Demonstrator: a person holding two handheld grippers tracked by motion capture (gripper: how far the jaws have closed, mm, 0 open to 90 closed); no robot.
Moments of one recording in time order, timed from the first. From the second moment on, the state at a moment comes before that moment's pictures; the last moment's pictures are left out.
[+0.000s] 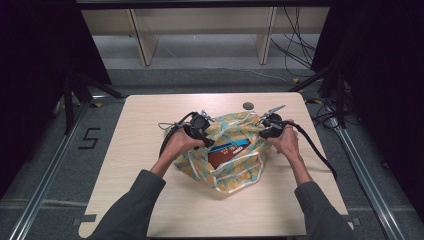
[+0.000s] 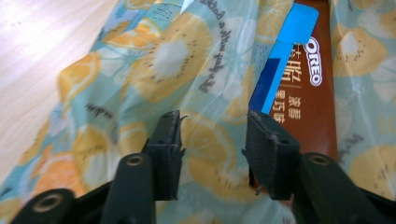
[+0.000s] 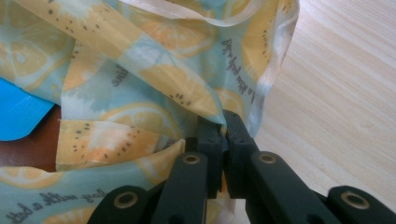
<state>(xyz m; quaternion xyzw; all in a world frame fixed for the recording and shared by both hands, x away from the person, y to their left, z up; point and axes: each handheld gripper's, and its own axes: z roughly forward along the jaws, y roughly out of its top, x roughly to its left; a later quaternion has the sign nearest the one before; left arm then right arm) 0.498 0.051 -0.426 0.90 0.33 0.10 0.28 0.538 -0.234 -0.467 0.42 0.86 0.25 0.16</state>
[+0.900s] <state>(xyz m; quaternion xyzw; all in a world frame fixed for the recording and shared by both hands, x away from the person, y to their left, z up) 0.551 0.074 -0.444 0.87 0.40 0.10 0.29 0.481 -0.207 -0.411 0.36 0.84 0.40 0.10</state>
